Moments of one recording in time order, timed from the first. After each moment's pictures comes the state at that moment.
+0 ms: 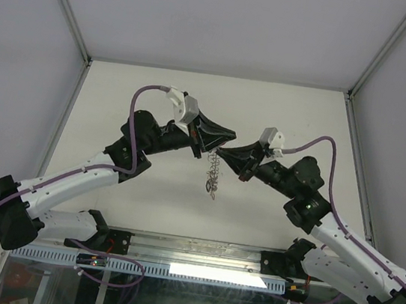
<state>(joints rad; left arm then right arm) -0.85 1.16 0.95 0.50 0.44 -0.20 0.78 0.83 0.64 0.36 -0.39 0.10</state>
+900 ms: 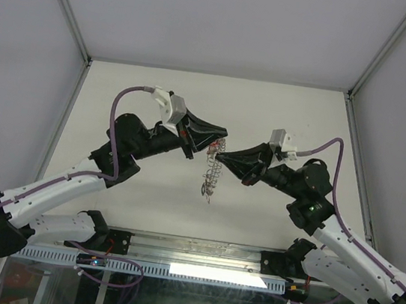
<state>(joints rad) -0.87 1.06 0.96 0.40 0.33 -0.19 0.77 0.79 0.64 0.46 -0.54 0.22</state>
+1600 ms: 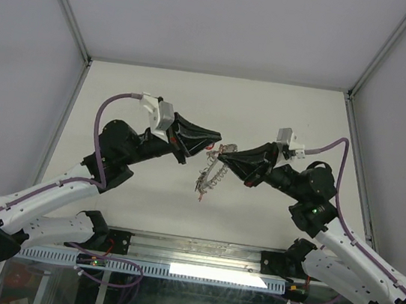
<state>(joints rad) -0.87 0.97 0.90 0.42 0.33 -0.18 0.78 0.76 0.64 0.47 -0.52 0.32</state>
